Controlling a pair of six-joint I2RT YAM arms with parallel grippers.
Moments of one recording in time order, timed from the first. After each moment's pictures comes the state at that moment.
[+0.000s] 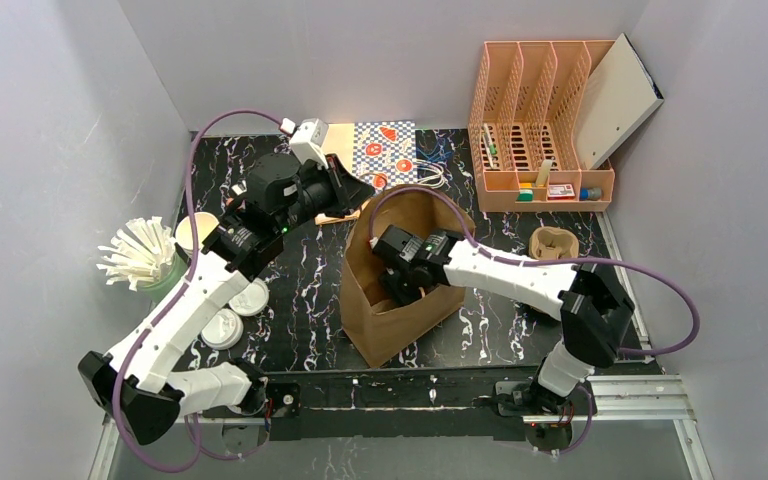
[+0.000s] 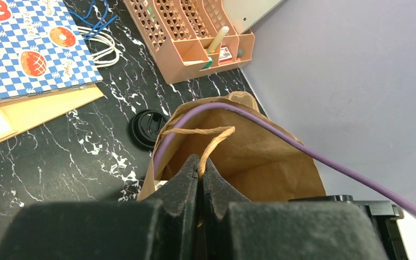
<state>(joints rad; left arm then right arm) -0.62 1.16 1.27 -0.33 0.14 -0.57 1.04 1.63 1.27 -0.94 -0.01 0.38</state>
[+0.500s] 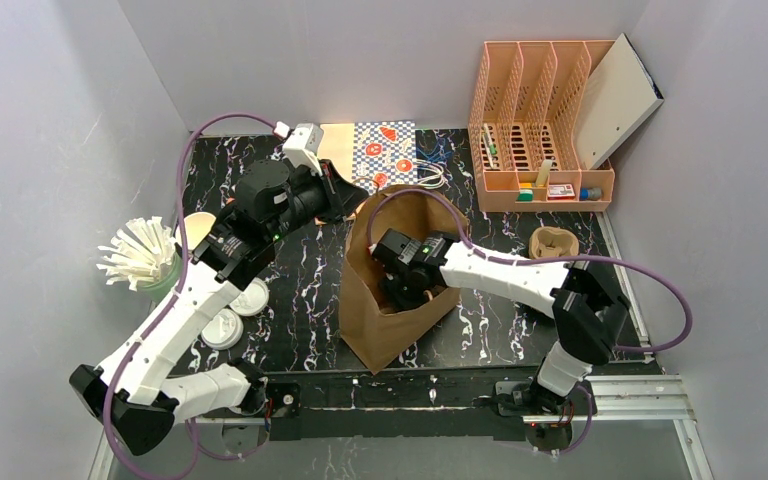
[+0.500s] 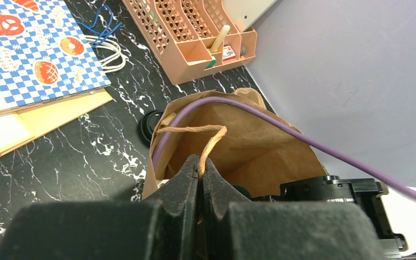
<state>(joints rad) -0.62 1.09 1.23 -0.35 0.15 -0.50 1.03 1.65 1.24 -0.92 -0.07 0.37</state>
